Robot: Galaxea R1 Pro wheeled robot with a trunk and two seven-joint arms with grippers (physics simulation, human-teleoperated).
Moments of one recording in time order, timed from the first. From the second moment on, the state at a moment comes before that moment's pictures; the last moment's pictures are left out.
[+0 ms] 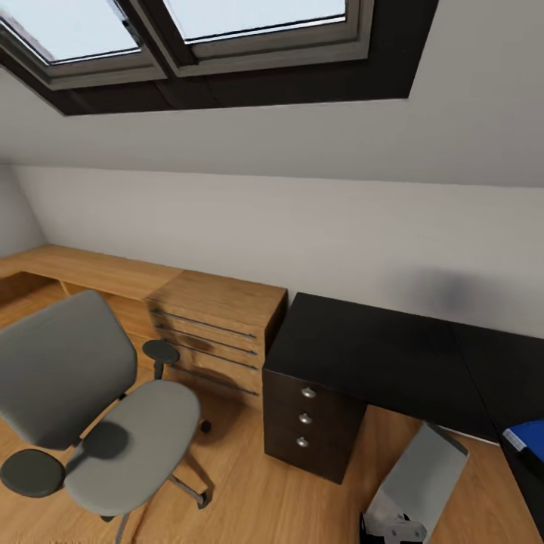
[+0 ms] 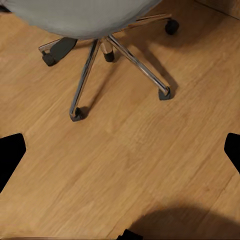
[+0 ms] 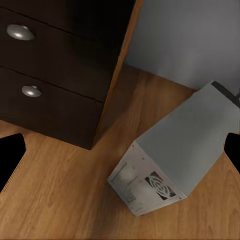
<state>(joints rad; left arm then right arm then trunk) -0.15 -0.05 -0.47 -0.20 0.54 -0.62 0.43 -0.34 0.02 0.10 -0.06 0.14 -0.71 -0.38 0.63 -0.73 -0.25</state>
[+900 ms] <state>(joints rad) -0.15 -0.04 -0.46 -0.21 0.54 -0.47 0.43 -0.34 0.03 0.10 -0.03 0.14 -0.79 -0.39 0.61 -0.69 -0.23</state>
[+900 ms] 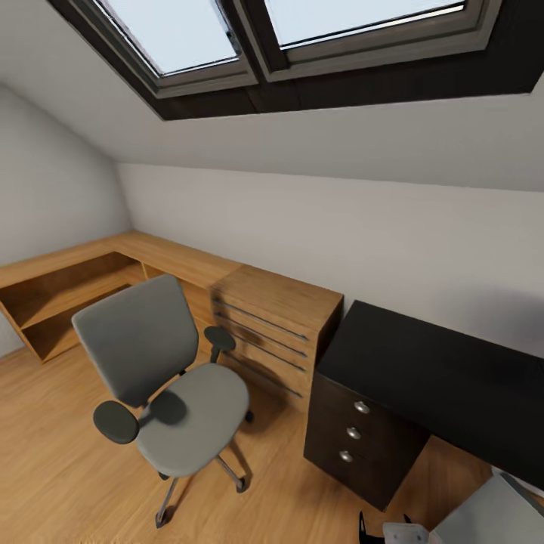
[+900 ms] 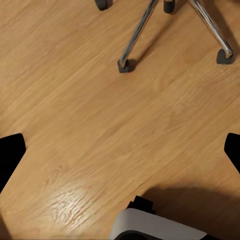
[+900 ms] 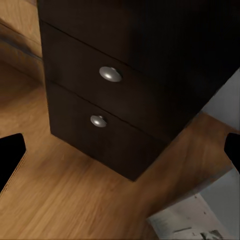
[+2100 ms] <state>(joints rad) -0.15 -0.06 -0.46 -0.21 0.55 -0.48 0.30 -0.34 -0.05 0.09 0.02 0.13 -0.89 -0.39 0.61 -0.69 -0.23</state>
